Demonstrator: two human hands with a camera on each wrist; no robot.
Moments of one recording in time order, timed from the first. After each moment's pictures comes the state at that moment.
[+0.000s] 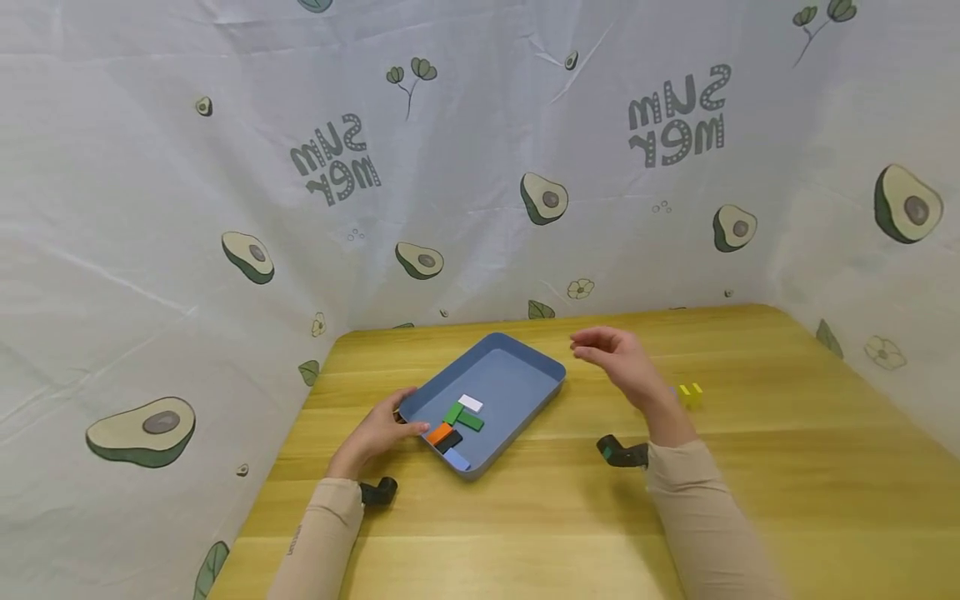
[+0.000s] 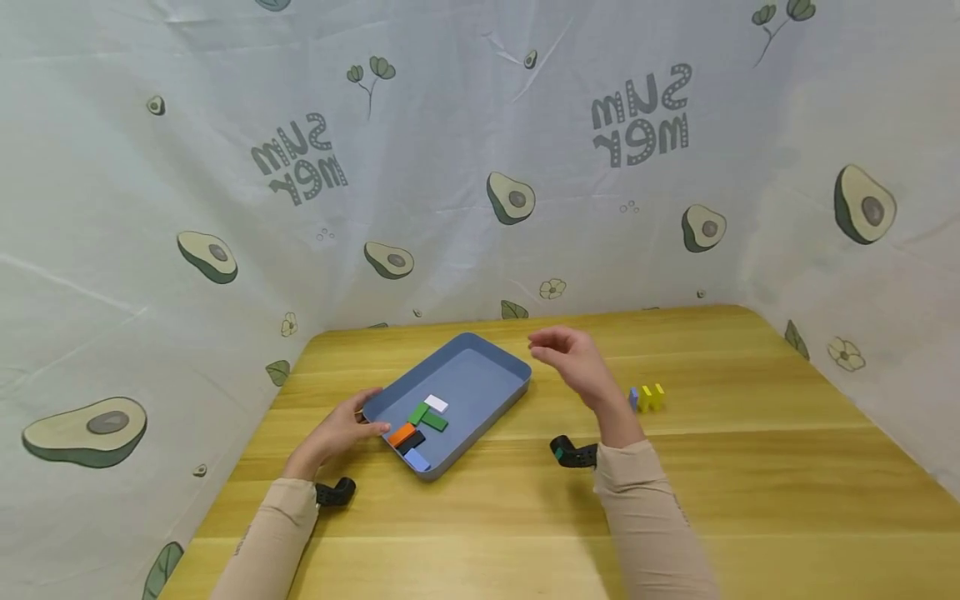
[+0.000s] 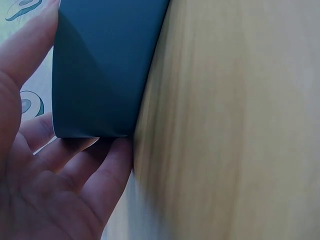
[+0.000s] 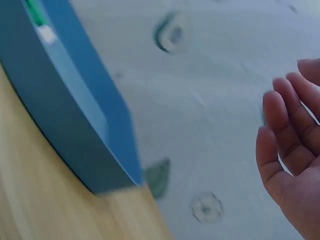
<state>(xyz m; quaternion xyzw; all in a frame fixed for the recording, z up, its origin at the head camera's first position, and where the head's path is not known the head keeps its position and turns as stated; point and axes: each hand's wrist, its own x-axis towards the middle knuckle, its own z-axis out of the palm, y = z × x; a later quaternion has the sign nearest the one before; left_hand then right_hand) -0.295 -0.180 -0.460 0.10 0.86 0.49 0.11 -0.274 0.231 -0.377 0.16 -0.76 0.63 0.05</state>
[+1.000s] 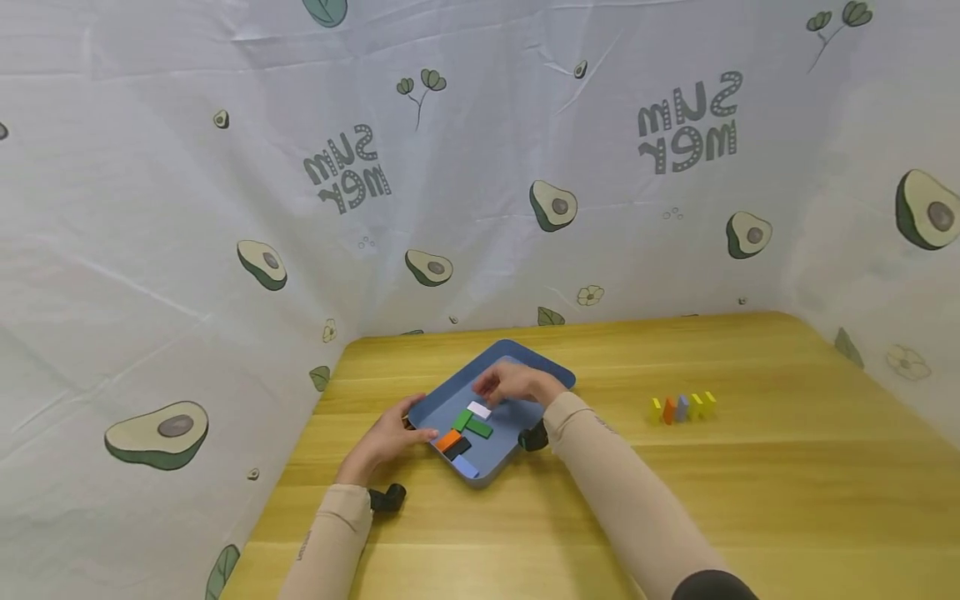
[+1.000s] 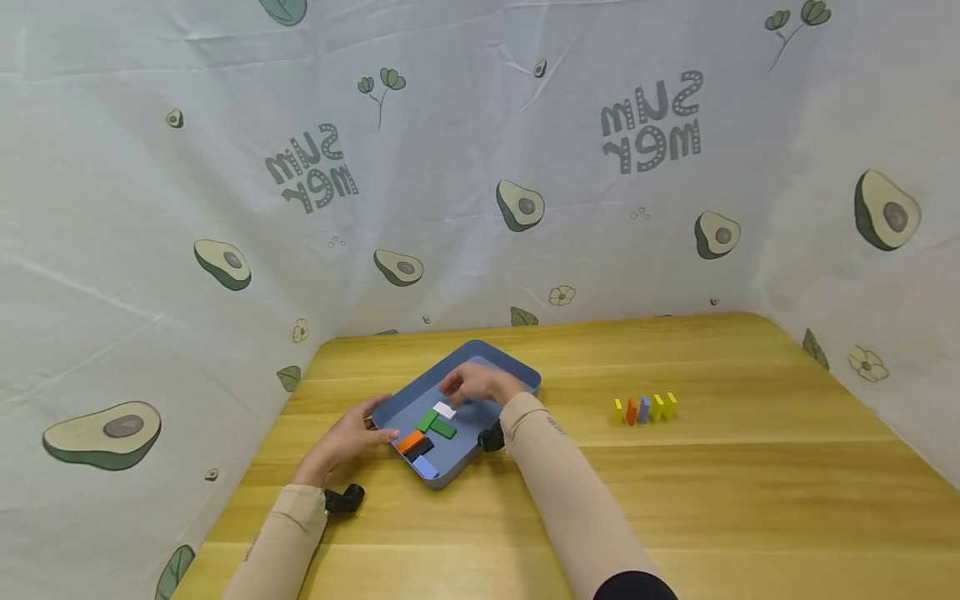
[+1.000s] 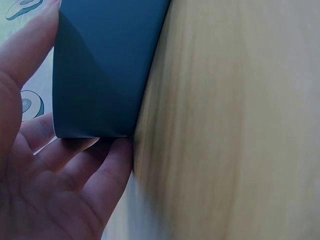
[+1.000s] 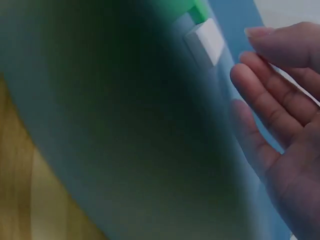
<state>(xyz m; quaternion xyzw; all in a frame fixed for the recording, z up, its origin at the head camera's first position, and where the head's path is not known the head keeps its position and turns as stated) -0.293 -0.176 -0.463 0.09 0.86 0.49 0.10 -0.368 0.098 -0.427 0.22 -0.84 0.43 -0.26</state>
